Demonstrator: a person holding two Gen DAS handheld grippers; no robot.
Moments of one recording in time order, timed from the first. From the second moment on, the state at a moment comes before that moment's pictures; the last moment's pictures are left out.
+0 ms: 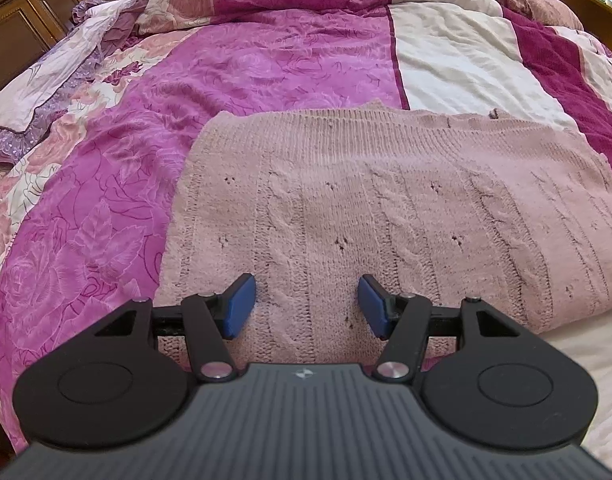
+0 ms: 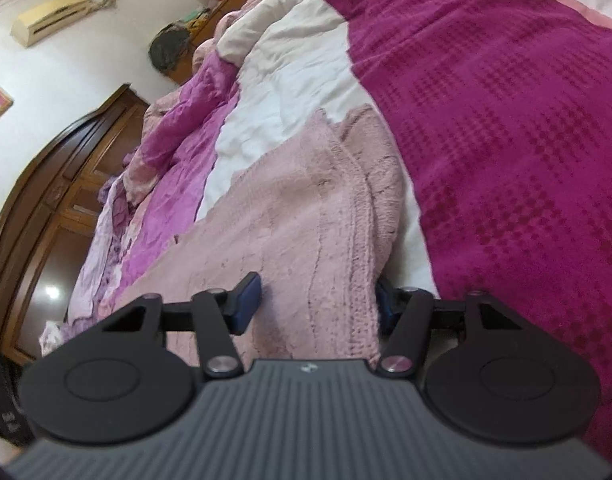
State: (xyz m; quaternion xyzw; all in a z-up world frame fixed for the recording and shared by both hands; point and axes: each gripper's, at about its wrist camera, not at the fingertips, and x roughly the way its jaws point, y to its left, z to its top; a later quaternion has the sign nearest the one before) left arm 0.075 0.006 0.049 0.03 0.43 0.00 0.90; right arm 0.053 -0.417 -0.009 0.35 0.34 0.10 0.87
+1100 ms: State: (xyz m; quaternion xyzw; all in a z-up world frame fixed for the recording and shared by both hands) left arm 0.076 0.008 0.048 0.03 0.44 -0.01 0.90; right arm 0.049 -0.412 -0.011 0.36 0.33 0.10 0.87
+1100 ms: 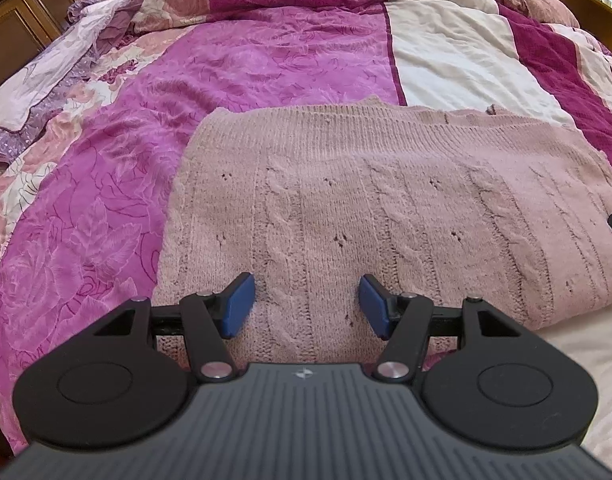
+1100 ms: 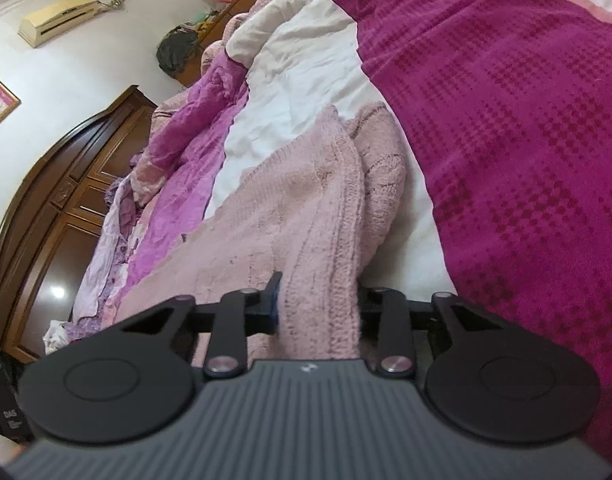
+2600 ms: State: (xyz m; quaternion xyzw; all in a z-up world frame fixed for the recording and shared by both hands) left arm 0.040 0.057 0.082 -0.01 0.42 0.01 0.91; right arm 0.053 -0.346 0.074 0.29 0.28 0.12 0.91
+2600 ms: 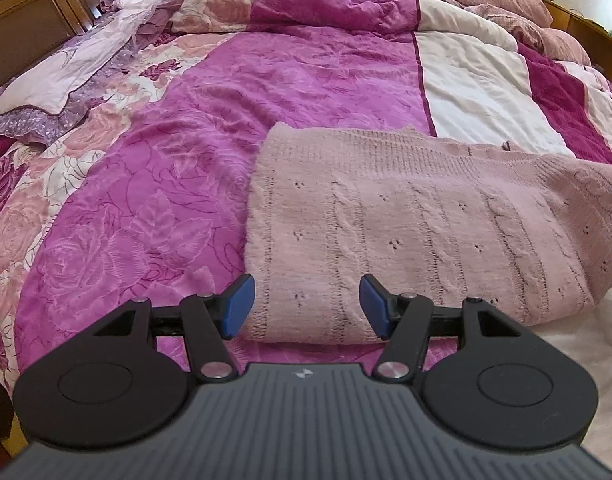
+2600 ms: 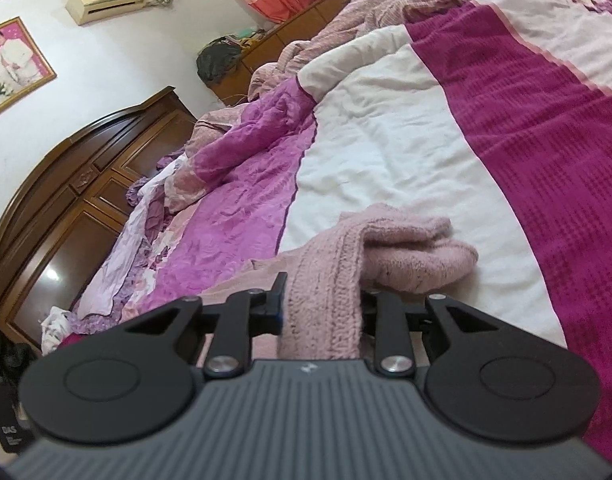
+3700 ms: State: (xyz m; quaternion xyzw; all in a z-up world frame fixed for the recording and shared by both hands) left arm 0.013 0.145 0.099 -0.07 0.38 0.07 0.92; right arm 0.080 -0.200 0.122 0.15 0.29 0.22 0.92
